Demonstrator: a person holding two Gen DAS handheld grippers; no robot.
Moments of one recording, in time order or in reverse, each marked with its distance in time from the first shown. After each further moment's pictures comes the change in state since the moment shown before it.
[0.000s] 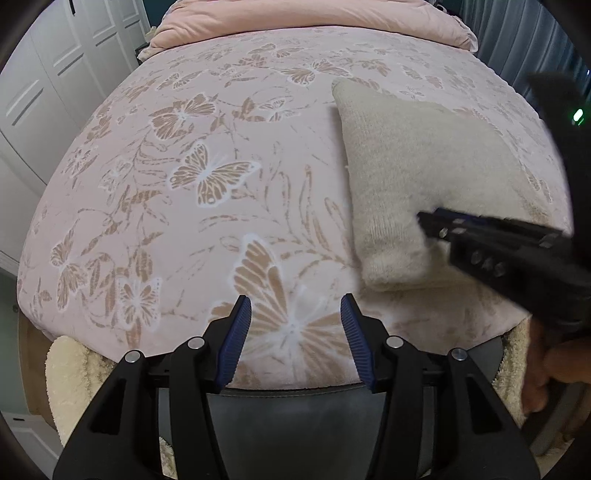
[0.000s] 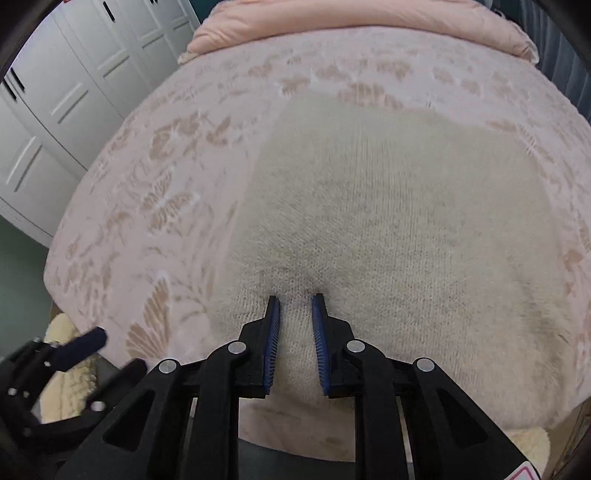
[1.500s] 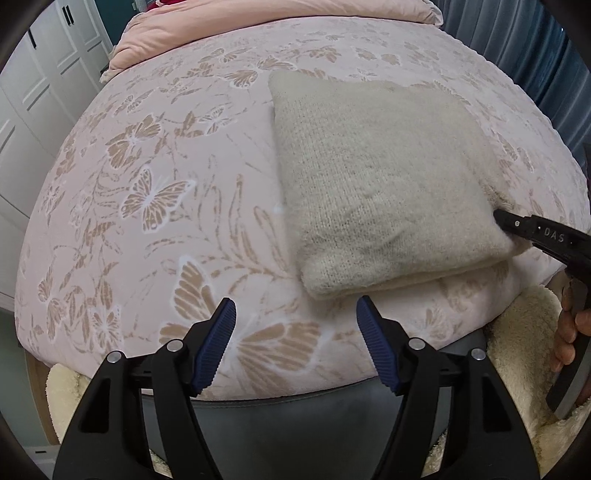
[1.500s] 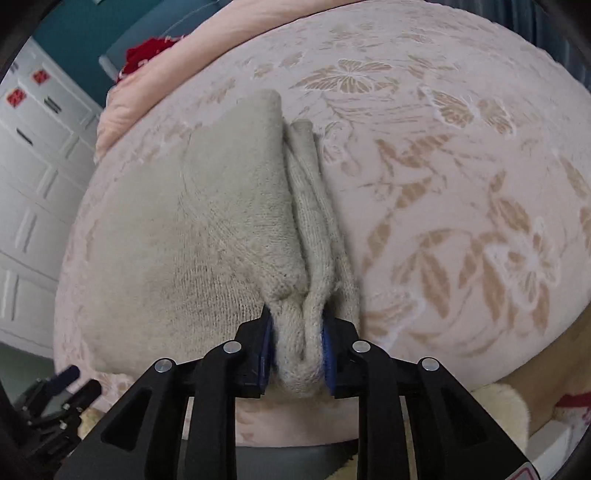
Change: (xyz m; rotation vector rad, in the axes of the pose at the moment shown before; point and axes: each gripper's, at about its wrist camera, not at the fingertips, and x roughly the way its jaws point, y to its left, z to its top) left arm 0.005 -0.060 0.012 0.135 0.019 -0.028; right arm -0.055 -0.177 -0.051 0.465 -0.131 -0.016
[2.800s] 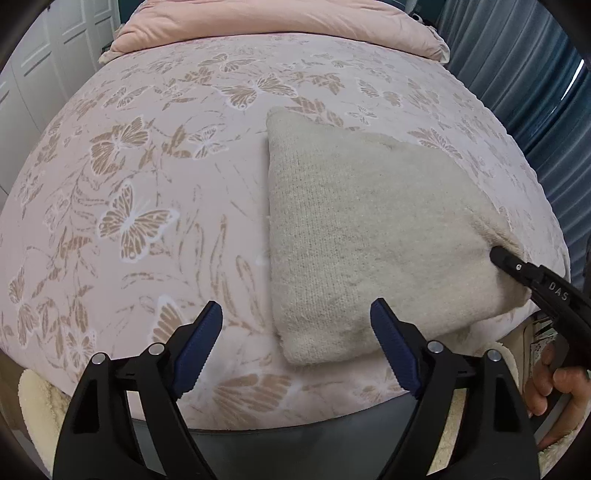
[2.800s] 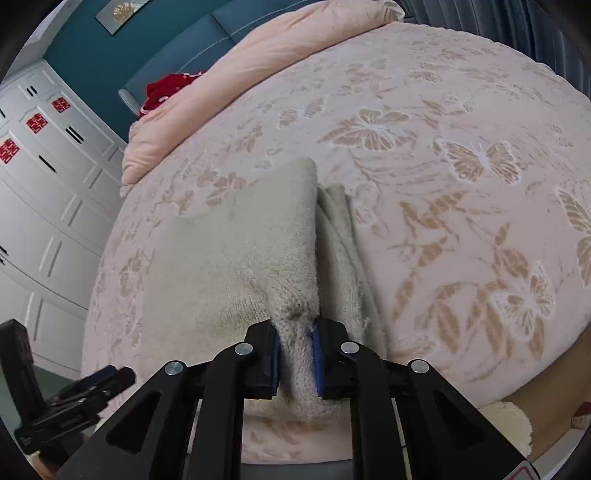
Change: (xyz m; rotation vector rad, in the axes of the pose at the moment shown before) left arm -0.004 0.013 0.046 -0.123 -0.044 -0.155; right arm -0.022 0.018 0.014 -0.022 -0.069 0.040
